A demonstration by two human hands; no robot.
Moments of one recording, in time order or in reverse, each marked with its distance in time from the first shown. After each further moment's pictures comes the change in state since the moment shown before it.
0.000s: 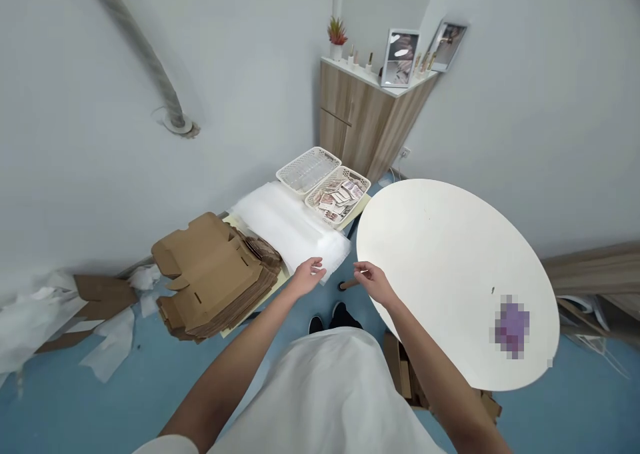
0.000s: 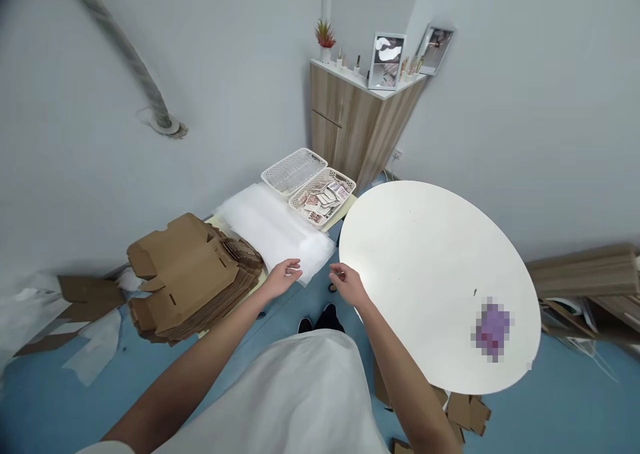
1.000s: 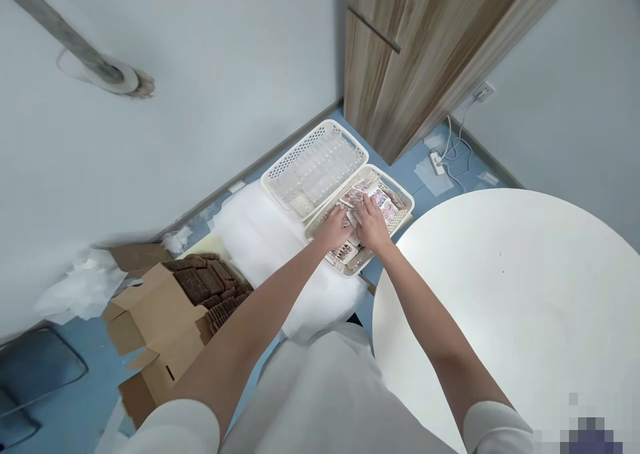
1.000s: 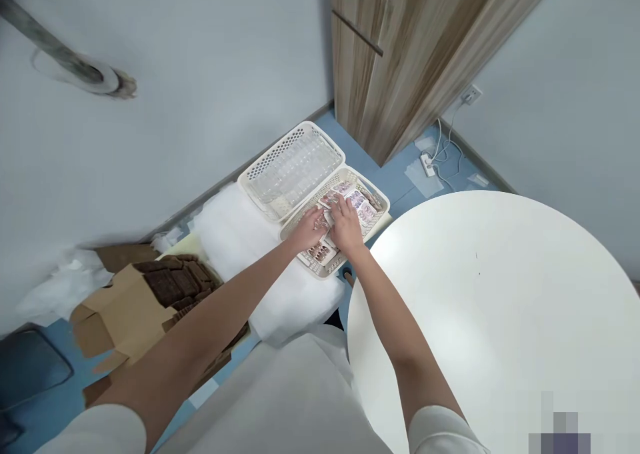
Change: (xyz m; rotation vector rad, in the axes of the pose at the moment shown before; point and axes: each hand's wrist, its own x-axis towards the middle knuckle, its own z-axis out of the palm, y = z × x) left_hand 0.300 0.047 -0.011 0.219 0.020 -0.107; right_hand 0.344 -0.003 -0.013 -0.613 -0.054 -0.334
